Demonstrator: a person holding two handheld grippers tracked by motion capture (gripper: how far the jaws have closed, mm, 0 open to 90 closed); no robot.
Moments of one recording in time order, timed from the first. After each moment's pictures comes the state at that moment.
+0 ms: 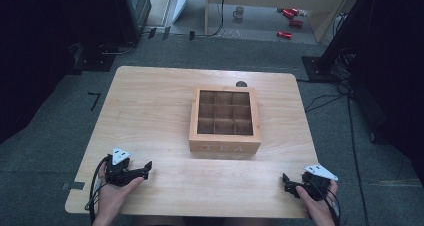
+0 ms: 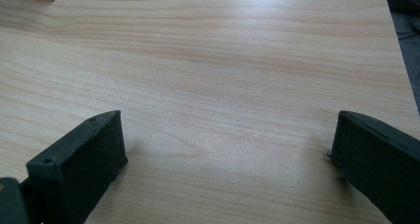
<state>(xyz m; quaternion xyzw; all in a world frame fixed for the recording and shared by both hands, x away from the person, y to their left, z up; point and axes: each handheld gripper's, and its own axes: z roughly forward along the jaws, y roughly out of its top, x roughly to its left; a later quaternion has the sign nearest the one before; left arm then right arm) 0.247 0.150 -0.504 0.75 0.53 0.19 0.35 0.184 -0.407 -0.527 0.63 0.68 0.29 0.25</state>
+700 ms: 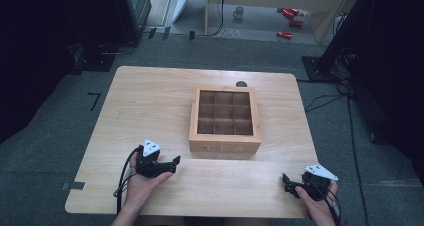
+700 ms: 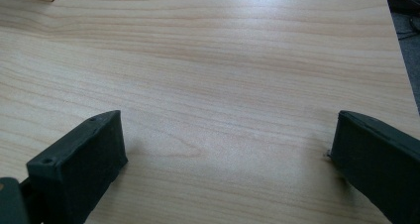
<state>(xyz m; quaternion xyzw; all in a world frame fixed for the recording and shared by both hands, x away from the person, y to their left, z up) 0.266 0.073 -0.495 0.77 0.48 0.14 0.39 0.184 -0.407 -0.526 0.63 0.68 0.29 0.25</state>
